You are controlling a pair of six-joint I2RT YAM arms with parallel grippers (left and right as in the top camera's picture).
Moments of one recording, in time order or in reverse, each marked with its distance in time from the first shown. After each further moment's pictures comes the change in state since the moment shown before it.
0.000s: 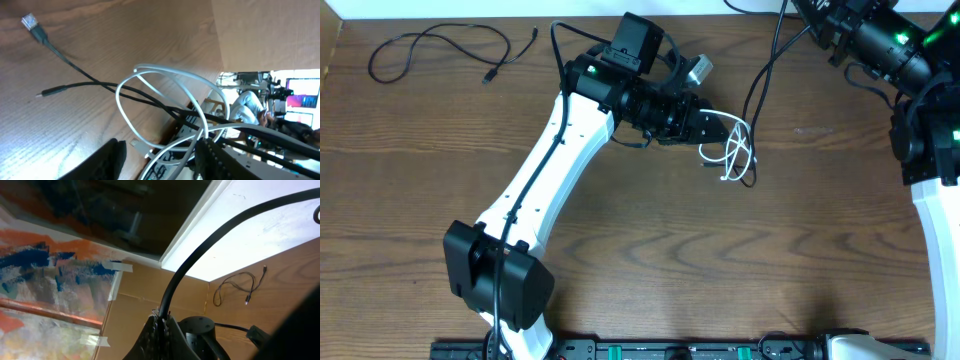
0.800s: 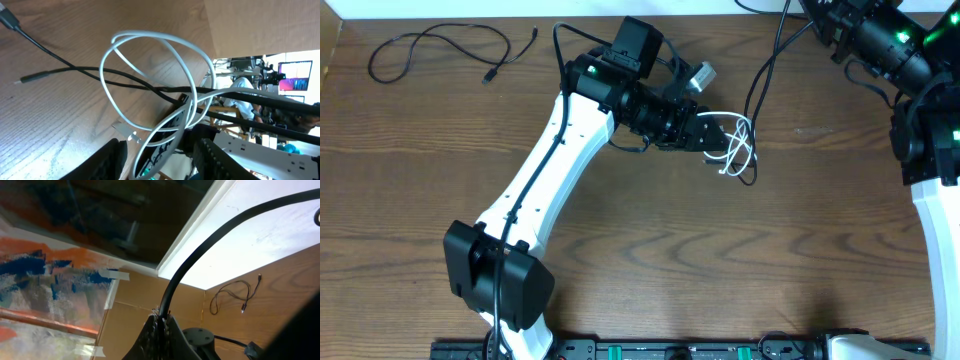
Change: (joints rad) left arm -0.005 0.000 0.000 -0.059 0.064 0.091; right arm 0.000 0.000 0.000 0.000 0.060 -0.010
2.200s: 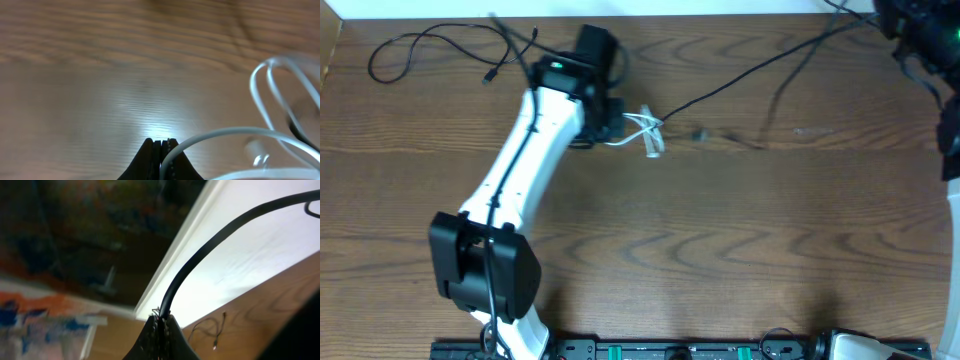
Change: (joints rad) left arm 0.198 0.000 -0.111 -0.064 -0.941 -0.151; right arm -0.240 0.000 0.000 -0.075 0.019 -0.052
